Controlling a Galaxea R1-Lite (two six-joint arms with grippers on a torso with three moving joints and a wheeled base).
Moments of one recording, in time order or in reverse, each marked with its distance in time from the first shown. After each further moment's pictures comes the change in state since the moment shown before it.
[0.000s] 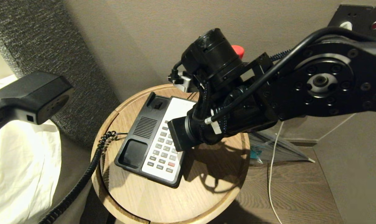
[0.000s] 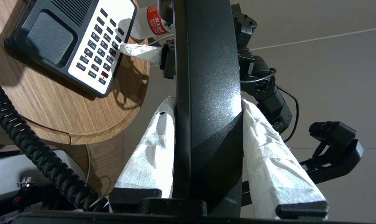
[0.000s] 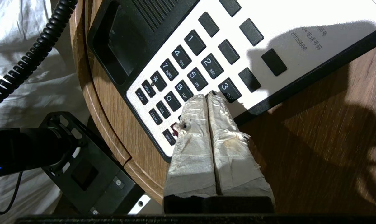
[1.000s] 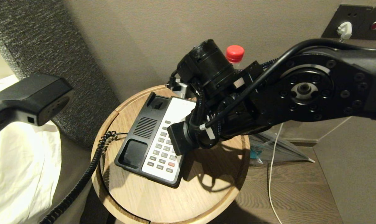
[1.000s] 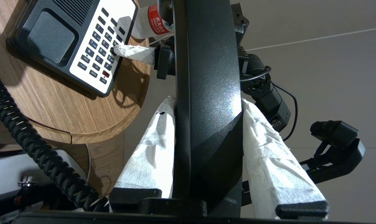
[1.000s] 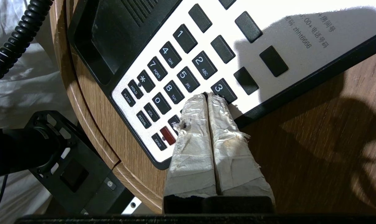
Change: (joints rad) left arm 0.000 -0.004 0.009 -0.003 -0.001 0.001; right arm -0.005 0.026 0.006 0.000 -0.014 -0.012
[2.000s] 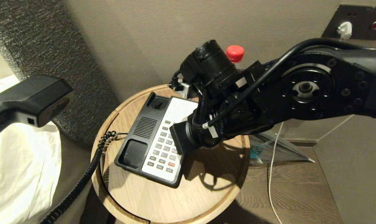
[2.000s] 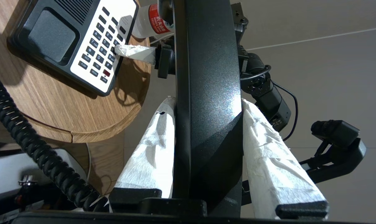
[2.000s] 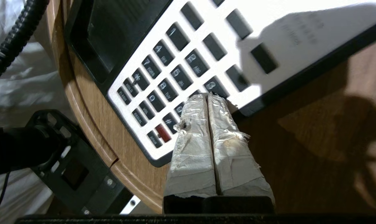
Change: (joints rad) left arm 0.000 -0.003 0.002 0.003 0.000 -0.001; right arm -0.011 -0.009 0.007 0.005 0.000 -0.001
